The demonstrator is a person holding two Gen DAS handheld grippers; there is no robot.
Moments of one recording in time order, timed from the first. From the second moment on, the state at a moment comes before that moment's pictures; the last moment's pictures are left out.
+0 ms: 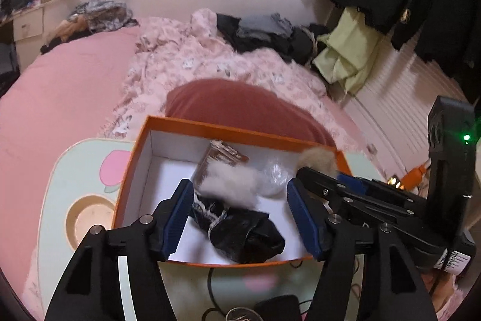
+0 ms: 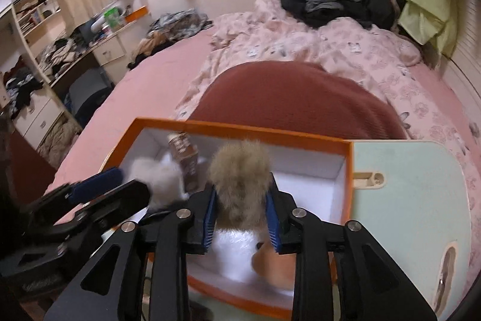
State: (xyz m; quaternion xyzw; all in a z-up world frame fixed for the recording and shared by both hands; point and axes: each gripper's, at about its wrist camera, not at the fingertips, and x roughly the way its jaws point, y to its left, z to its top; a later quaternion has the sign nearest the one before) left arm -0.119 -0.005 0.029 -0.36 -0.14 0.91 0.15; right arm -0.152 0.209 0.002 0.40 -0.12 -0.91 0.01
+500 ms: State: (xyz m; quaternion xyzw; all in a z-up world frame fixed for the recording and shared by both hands) left arm -0.045 -0.029 0.033 -0.36 -0.14 0.91 0.16; right arm -0.053 0.213 0.039 0.33 -0.09 -0.94 -0.02
